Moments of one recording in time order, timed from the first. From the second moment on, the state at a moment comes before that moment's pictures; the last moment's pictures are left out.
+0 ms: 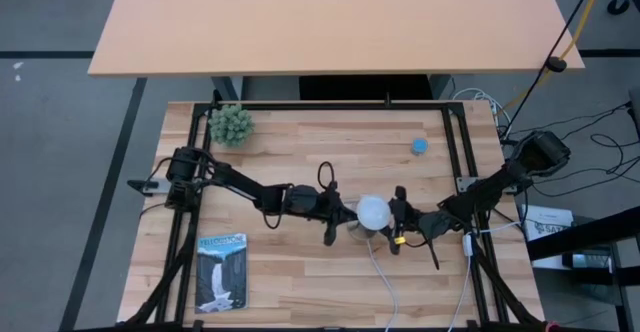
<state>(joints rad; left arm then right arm) -0.13 1.96 0.94 0.82 0.03 -0.26 0.52 1.38 0.34 0.72 0.65 0.38</state>
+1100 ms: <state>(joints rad) -0.11 1.96 0.95 0.79 0.14 -0.25 0.51 1.38 0.46 0.41 0.62 0.38</state>
